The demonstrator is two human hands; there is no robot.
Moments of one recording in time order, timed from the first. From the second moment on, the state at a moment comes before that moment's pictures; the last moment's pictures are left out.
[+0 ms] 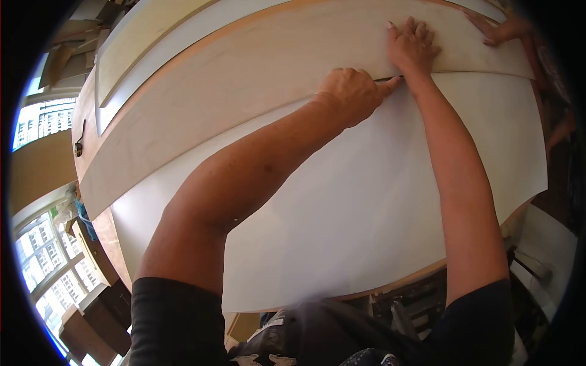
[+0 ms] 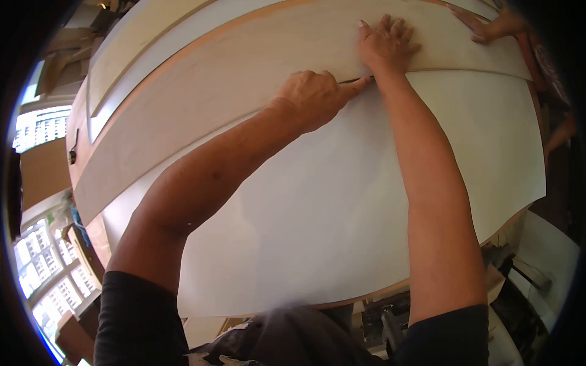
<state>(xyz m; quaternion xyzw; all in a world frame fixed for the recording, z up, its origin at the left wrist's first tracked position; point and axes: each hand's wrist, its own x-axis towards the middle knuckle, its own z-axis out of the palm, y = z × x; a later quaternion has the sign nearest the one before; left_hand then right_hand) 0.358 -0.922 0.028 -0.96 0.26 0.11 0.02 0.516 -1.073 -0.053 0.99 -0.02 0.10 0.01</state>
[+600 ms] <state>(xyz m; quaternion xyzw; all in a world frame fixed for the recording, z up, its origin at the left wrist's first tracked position) 0.095 -0.577 0.028 -0.98 0.13 0.09 0.13 0.532 -1.089 -0.073 0.99 0.00 0.13 0.04</state>
